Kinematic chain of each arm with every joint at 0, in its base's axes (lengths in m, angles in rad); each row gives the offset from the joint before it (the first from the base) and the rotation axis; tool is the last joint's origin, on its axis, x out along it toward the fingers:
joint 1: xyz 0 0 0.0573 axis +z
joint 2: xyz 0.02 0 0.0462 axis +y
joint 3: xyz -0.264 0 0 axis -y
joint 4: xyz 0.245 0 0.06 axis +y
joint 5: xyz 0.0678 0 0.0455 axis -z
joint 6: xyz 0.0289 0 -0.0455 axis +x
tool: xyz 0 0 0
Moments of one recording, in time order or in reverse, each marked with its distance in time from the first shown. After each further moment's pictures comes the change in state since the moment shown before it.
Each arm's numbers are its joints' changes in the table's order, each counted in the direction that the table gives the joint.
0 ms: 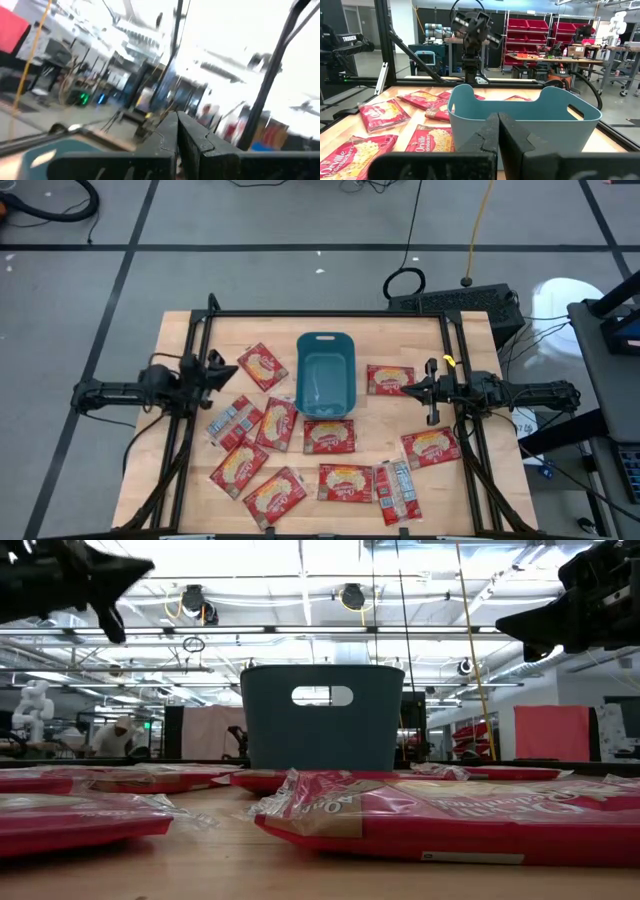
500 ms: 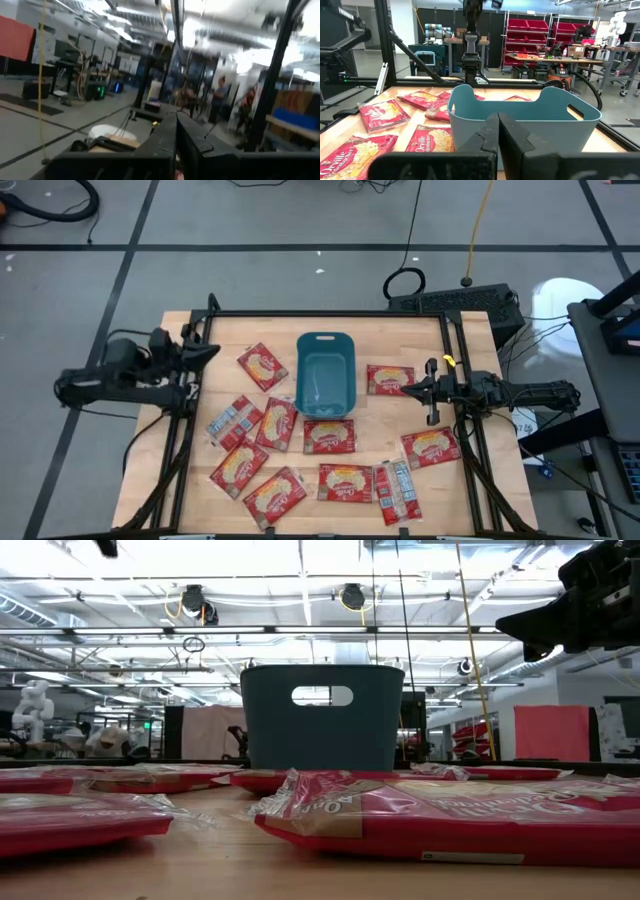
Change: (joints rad) left arm 0.001 0.270 0.641 0.541 0.014 0.184; right arm 0.000 0.000 0.000 -0.004 0.001 0.000
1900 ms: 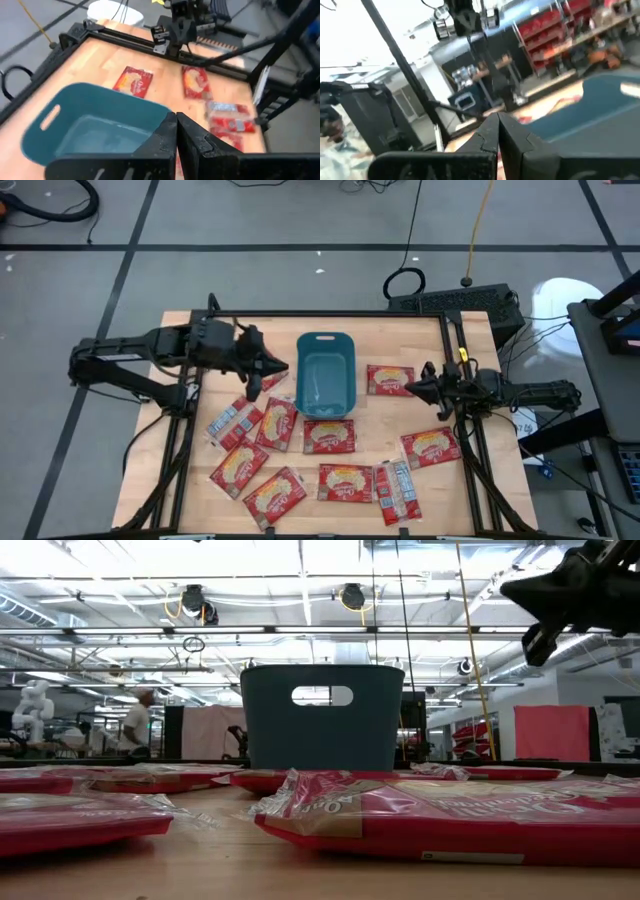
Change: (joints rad) left arm 0.001 0.822 0.668 0.574 0.104 -0.060; right arm 0.003 0.029 0.009 -0.135 -0.049 0.555
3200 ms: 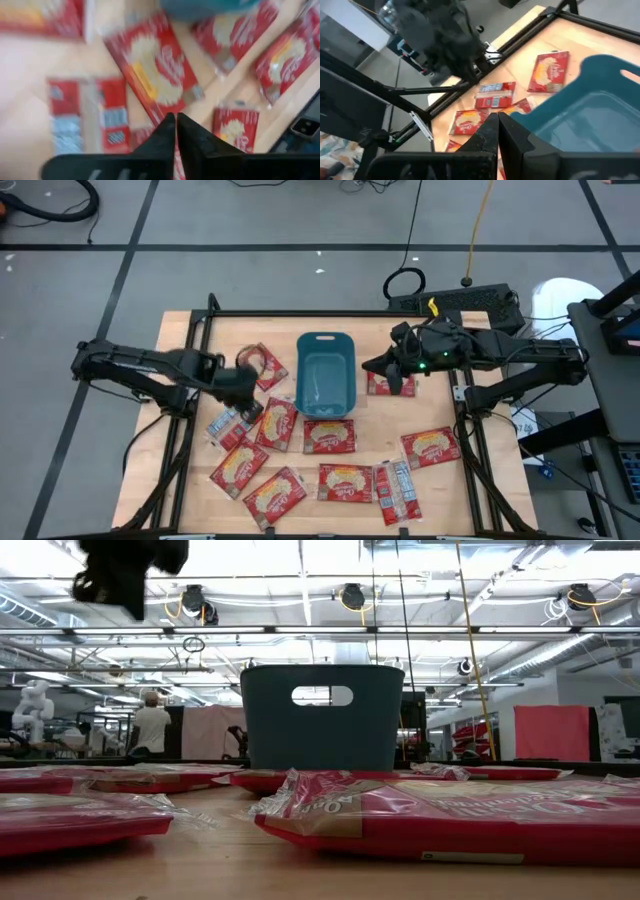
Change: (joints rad) left arm -0.153 0.016 -0.257 0.431 0.074 -0.751; right arm 0.008 1.116 1.298 0.737 0.048 0.204
